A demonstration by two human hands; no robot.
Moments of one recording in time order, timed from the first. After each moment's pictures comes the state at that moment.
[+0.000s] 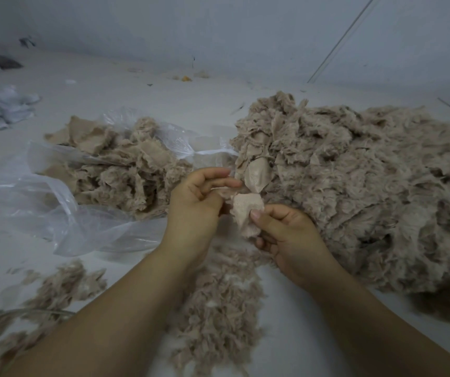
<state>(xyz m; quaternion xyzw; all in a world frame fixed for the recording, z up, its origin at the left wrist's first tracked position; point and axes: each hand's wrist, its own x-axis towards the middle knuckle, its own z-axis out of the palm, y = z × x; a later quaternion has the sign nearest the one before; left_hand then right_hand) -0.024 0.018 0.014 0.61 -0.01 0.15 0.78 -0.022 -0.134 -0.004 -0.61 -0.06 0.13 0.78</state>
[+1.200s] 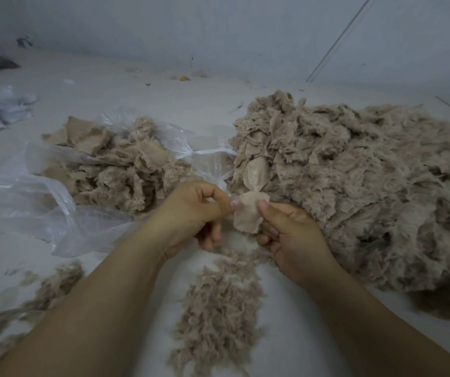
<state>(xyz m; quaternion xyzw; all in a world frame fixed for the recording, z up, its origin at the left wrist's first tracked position) -0.024 0.050 0.028 0.73 -0.05 -0.10 0.67 -0.020 -0.135 -0.008 -0.57 -0.05 0.11 0.81</state>
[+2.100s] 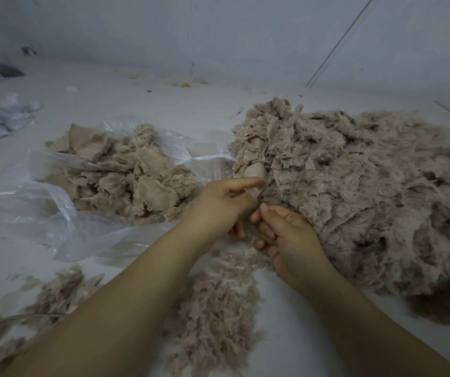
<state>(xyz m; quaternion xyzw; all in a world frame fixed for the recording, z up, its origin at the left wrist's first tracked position) -0.007 0.004 0.025 0.74 -0.05 0.00 0.67 -0.017 -0.135 -0.011 -0.56 -0.02 0.11 0.82</state>
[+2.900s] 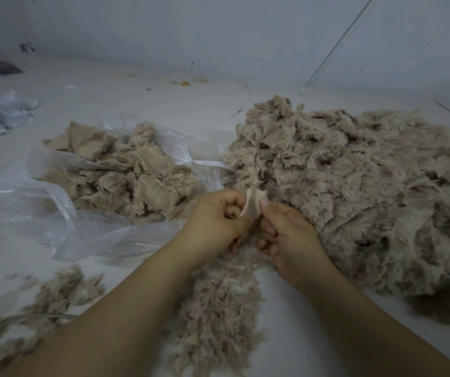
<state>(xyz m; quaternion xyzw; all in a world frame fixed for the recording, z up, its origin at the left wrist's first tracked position) -0.017 0.013 0.005 0.74 -0.08 0.00 0.67 -0.016 -0.133 -0.008 -0.56 -0.02 0.09 0.82</state>
